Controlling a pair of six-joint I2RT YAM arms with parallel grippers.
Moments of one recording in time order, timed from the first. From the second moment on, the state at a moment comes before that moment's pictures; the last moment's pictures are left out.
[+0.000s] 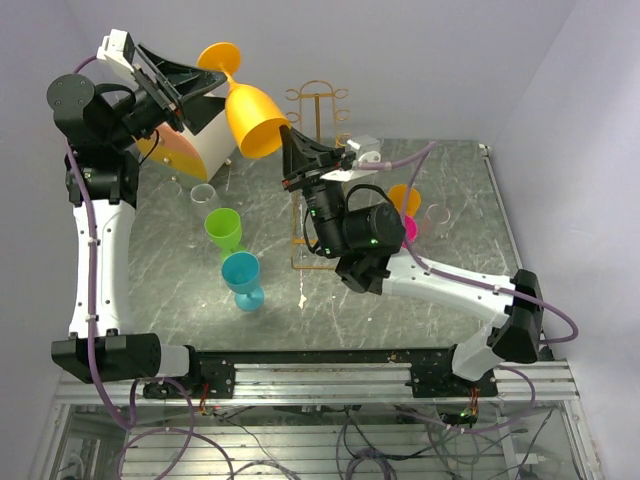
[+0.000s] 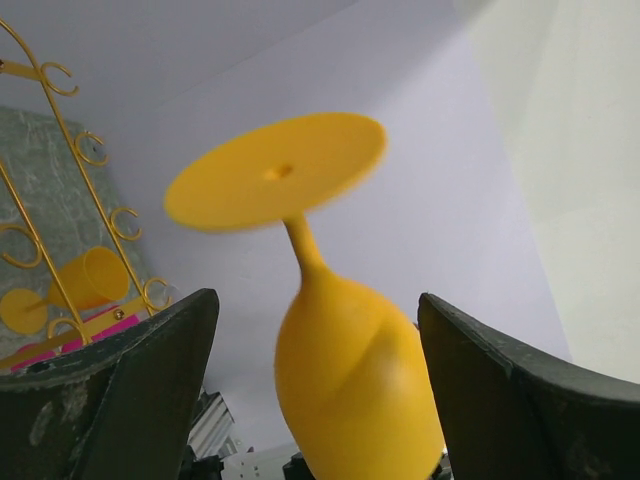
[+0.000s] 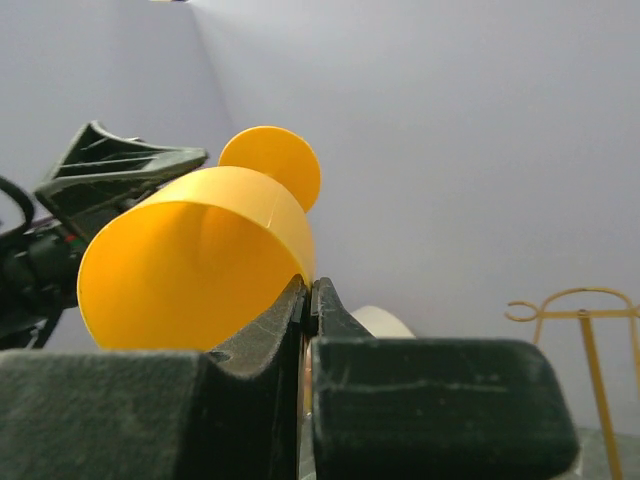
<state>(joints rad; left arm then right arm) 0.08 1.35 1.70 -0.05 0.93 -1.38 1.17 1.55 1.44 0.87 0.59 -0.13</state>
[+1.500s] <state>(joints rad) 0.06 1.38 1.66 0.04 0.85 -1.35 1.22 1.72 1.52 1.02 0.68 -0.33</state>
